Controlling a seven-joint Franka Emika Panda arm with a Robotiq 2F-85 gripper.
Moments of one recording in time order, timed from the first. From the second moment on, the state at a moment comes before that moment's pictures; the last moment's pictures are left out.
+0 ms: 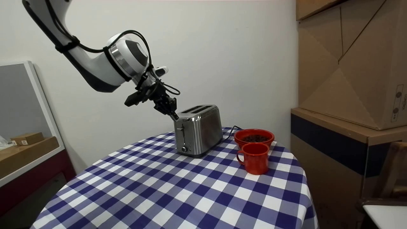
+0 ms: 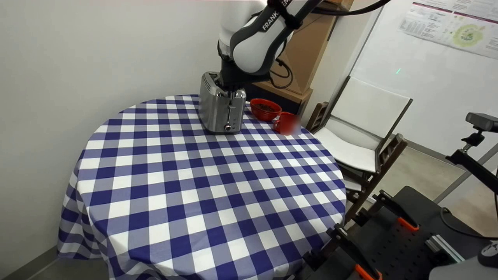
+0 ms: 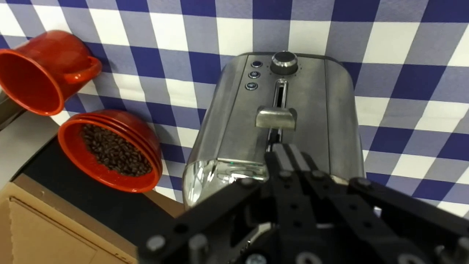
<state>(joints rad) 0.24 0.75 -0.21 -1.72 -0.52 2.70 0.80</state>
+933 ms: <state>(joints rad) 0.25 0.89 -0.23 -1.63 -0.43 2.72 0.76</state>
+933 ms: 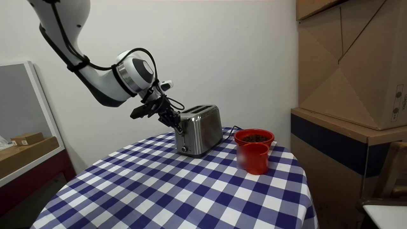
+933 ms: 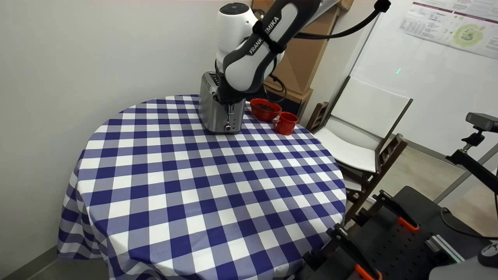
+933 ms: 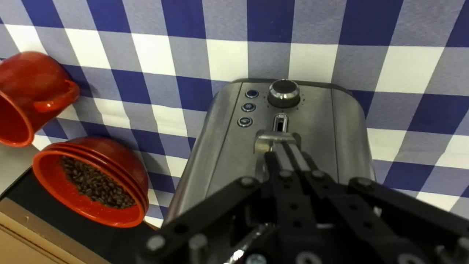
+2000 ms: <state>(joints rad) 0.24 0.96 -0.24 -1.62 -0.25 2.82 0.62</state>
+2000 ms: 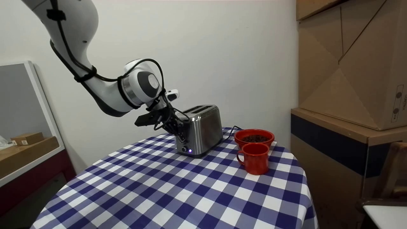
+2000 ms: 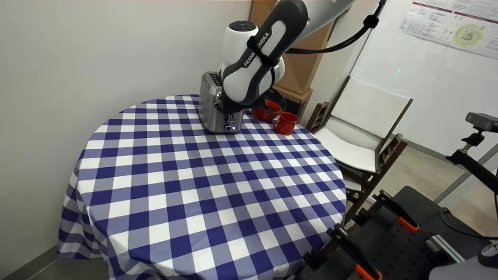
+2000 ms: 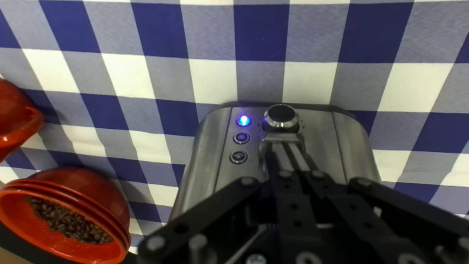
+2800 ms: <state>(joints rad) 0.16 0.48 -0.06 -1.98 0.00 2.50 0.41</state>
